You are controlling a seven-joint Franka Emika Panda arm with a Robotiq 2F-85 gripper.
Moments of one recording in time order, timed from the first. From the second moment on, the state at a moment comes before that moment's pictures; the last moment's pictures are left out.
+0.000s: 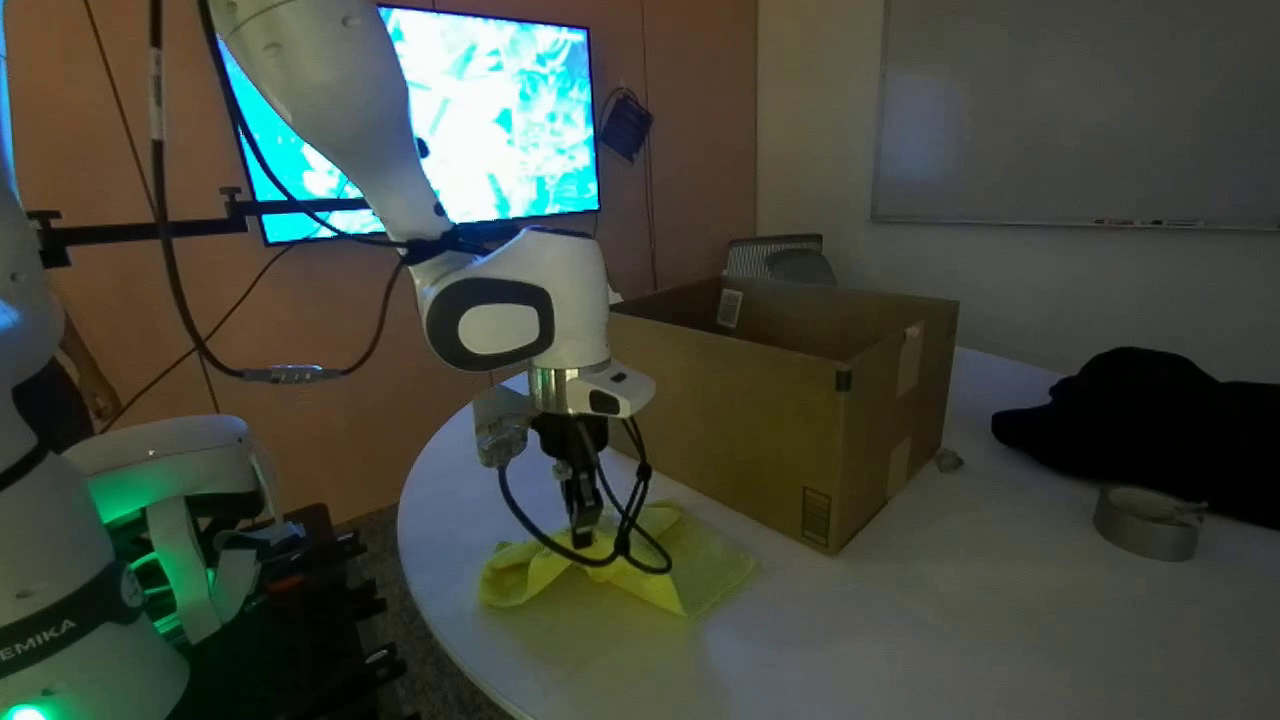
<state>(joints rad) -0.05 0.22 -0.09 -2.54 -0.01 2.74 0.10</state>
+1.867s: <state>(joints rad) 0.33 0.56 -0.12 -2.14 0.05 2.87 0.60</state>
